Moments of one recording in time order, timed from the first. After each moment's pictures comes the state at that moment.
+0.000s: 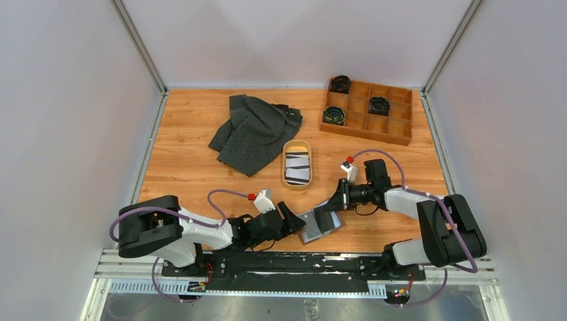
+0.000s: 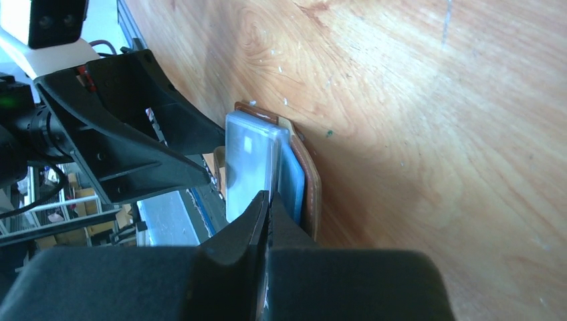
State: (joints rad) left arm -1.27 1.43 0.34 0.43 -0.40 -1.46; right arm 0.24 1.37 0.41 0.04 -0.97 0.30
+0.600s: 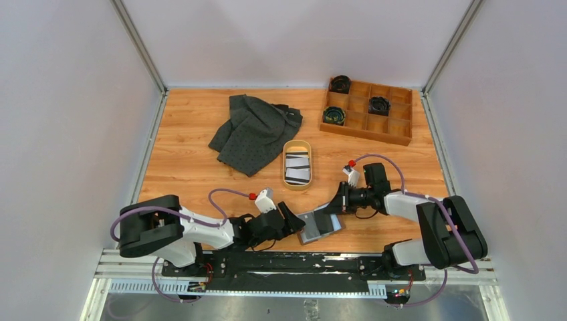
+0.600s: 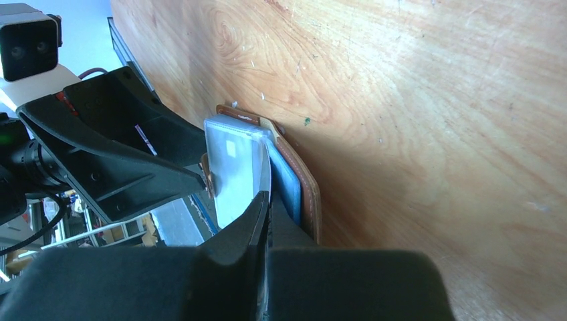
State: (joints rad) left arm -1.27 1.43 0.36 0.42 -0.40 -1.44; right arm 0.26 1.35 0.36 0.06 -0.88 0.45
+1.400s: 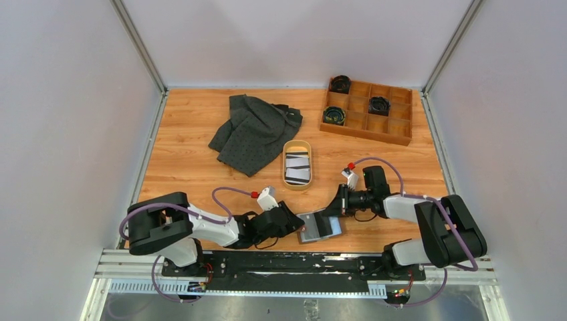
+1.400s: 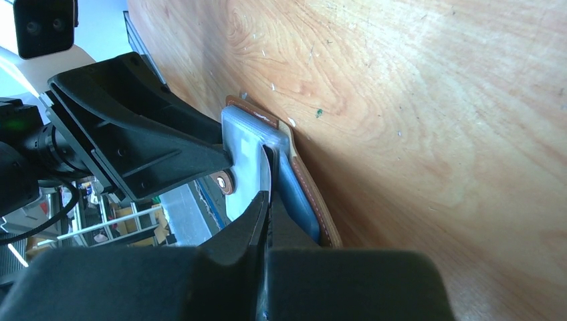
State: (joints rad) left arm -1.24 1.50 0.39 0.42 -0.39 -1.44; right arm 0.27 1.36 0.31 0.16 -0.92 0.50
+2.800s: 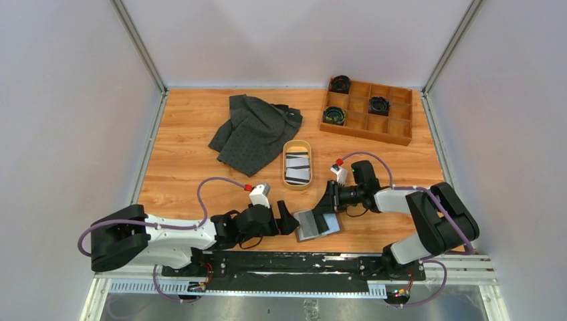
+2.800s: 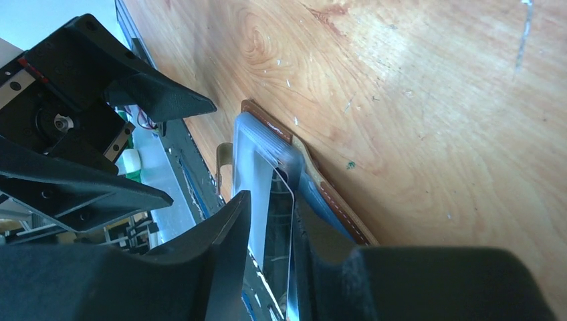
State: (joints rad) left arm -1.20 1.19 0.30 0.27 -0.32 -1.09; right arm 0.37 1.46 0.40 0.22 -0.89 0.50
